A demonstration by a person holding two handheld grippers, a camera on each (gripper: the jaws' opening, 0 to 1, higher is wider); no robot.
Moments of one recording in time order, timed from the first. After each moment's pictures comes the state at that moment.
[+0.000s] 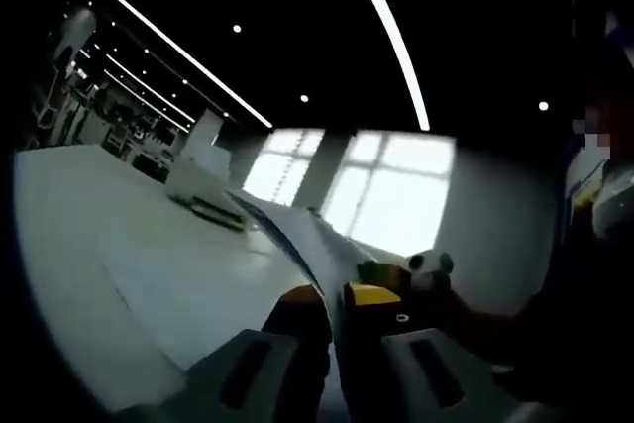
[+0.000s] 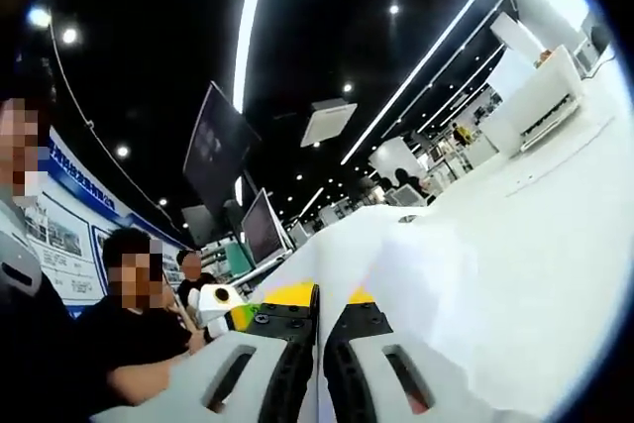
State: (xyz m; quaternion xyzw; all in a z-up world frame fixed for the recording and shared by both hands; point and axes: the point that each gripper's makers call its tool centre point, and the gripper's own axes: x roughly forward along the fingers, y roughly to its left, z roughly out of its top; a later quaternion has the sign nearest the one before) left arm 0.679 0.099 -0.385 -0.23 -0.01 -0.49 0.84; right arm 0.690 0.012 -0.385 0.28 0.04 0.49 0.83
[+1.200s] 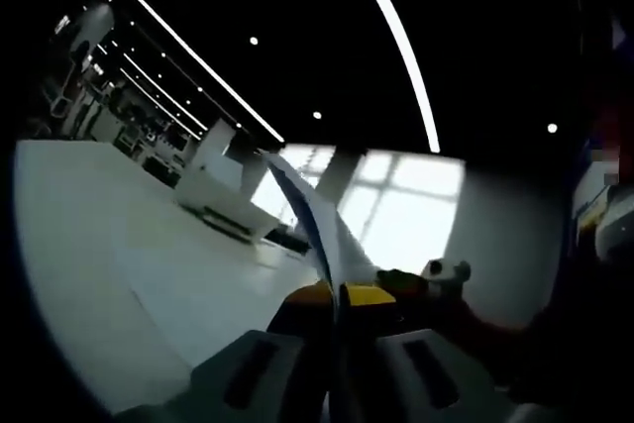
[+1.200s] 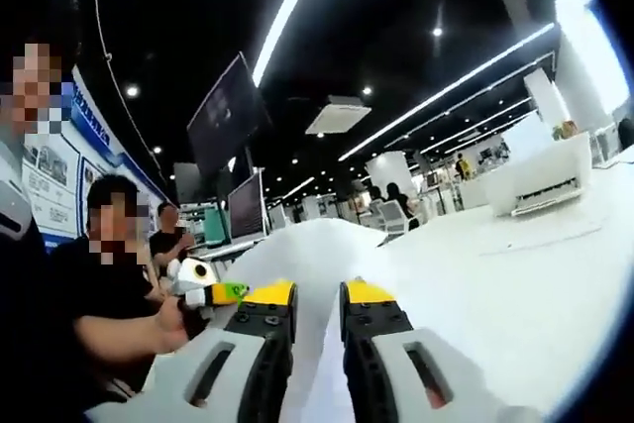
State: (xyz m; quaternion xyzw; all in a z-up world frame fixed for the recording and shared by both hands) left arm 0.679 0.115 -0.374 -0.28 -0.03 -0.46 0.84; right arm 0.691 -0.025 -0.361 0.14 0.00 0.46 0.88
